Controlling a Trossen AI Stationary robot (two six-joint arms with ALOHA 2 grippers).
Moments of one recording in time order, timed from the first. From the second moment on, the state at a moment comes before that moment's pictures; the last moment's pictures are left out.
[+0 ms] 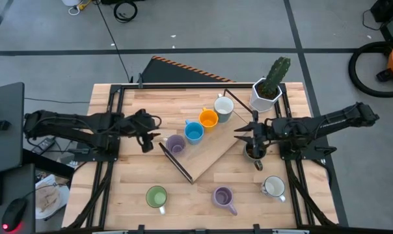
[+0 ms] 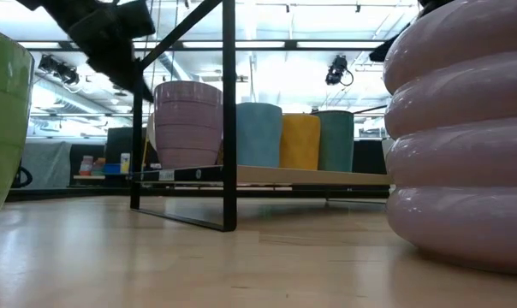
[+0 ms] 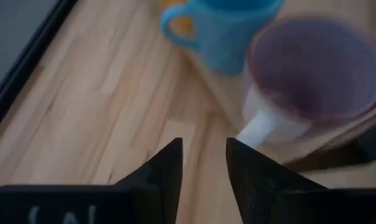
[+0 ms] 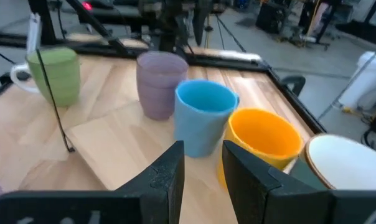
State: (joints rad) left arm 0.01 0.94 0.71 -0.54 -0.25 -0.12; right arm 0.17 0.74 0.45 0.01 0.28 -0.07
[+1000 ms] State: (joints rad) left arm 0.05 0.85 0.53 -0.12 -0.02 0.16; right arm 0.36 0.96 0.70 -0.18 0.54 0.16
